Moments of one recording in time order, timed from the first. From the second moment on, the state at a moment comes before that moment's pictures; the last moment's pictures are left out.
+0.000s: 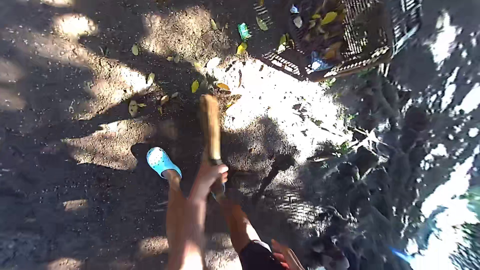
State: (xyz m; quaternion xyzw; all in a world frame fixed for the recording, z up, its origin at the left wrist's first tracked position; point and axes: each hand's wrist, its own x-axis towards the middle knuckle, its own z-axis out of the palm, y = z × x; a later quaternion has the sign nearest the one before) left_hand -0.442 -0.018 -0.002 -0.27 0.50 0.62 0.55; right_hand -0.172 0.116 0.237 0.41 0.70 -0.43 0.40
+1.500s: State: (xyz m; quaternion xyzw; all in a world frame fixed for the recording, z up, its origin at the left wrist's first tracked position) left_hand -0.893 -0.173 -0.052 -0.33 0.73 0.32 0.50; right_hand -0.700 0.173 0.219 0.50 0.47 -0.50 0.52
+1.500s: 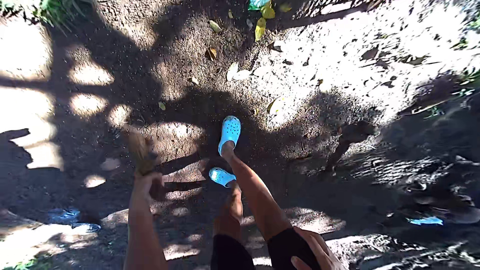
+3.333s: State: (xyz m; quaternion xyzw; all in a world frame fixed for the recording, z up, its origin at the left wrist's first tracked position) left_hand -1.143 0.156 0.033 -0.21 0.69 0.16 0.67; right_hand -0.766 0.205 0.207 0.64 0.47 -0.55 0.26
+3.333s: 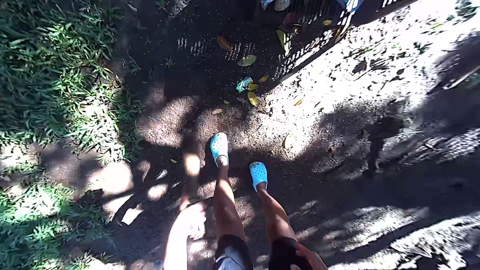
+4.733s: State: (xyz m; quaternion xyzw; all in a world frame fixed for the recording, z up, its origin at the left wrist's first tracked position) left_hand -1.084 0.624 -0.166 0.20 0.72 0.02 0.66; right_hand -0.791 0.296 0.158 0.78 0.26 -0.57 -0.02
